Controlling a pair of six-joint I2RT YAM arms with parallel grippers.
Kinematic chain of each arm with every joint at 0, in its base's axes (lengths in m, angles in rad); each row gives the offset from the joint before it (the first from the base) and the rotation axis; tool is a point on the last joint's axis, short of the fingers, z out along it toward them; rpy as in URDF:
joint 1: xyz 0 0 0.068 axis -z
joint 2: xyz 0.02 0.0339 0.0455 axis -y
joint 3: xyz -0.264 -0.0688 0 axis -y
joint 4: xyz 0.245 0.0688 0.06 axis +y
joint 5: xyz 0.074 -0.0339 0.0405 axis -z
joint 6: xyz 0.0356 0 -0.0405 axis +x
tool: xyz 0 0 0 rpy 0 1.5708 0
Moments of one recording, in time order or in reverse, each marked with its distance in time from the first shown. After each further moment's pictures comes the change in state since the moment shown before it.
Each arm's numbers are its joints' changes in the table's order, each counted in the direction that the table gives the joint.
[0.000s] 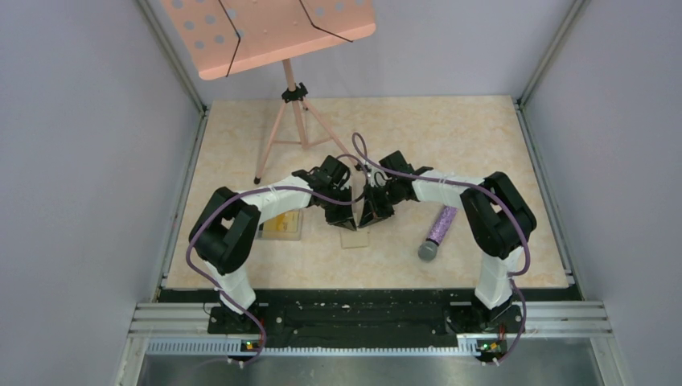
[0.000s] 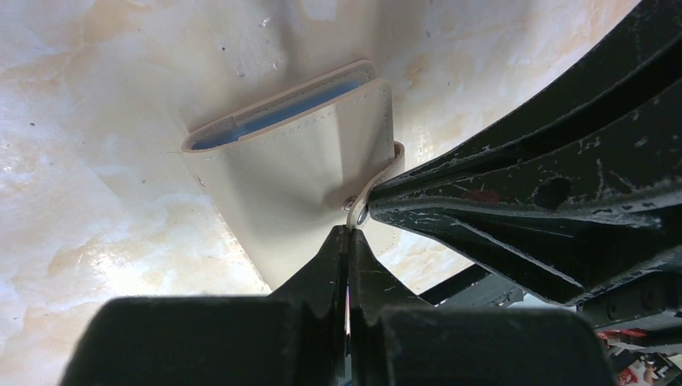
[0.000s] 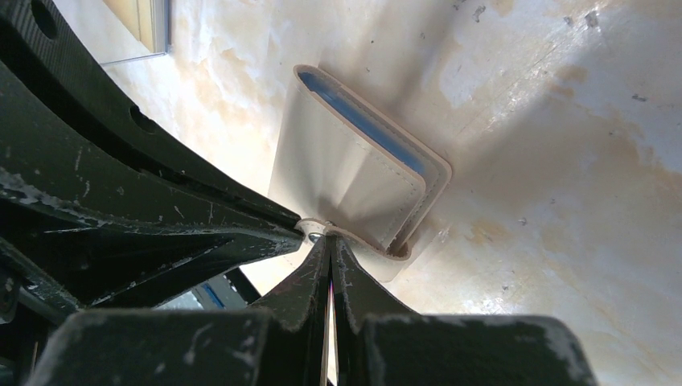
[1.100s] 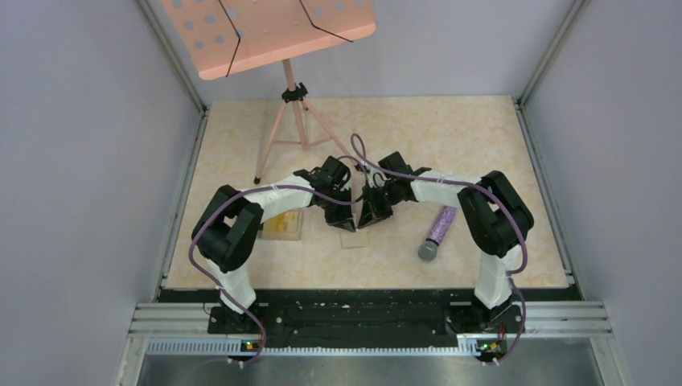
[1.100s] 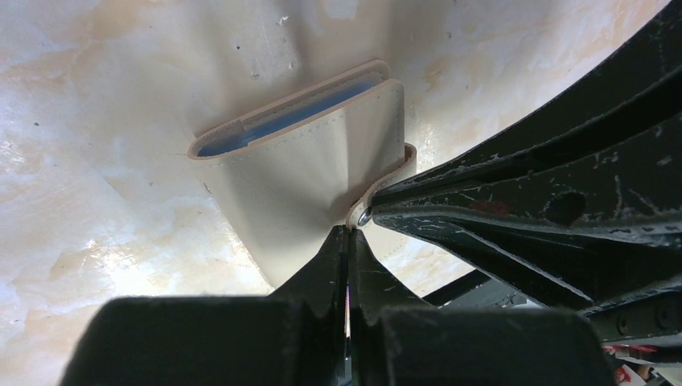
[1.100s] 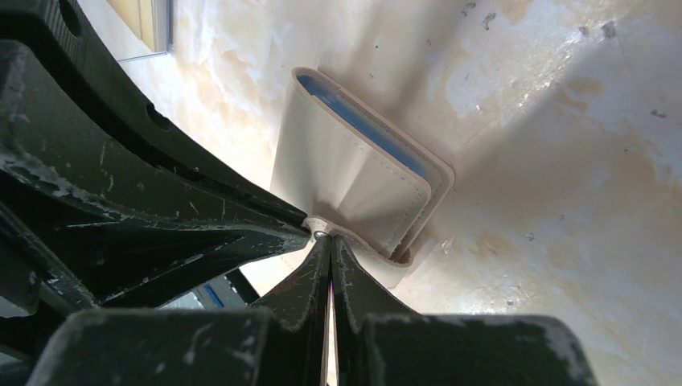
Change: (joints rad) left arm 0.000 -0.023 0.010 0.020 -0.007 -0.005; right arm -0.003 -0.018 0.000 -0.019 -0.017 0.000
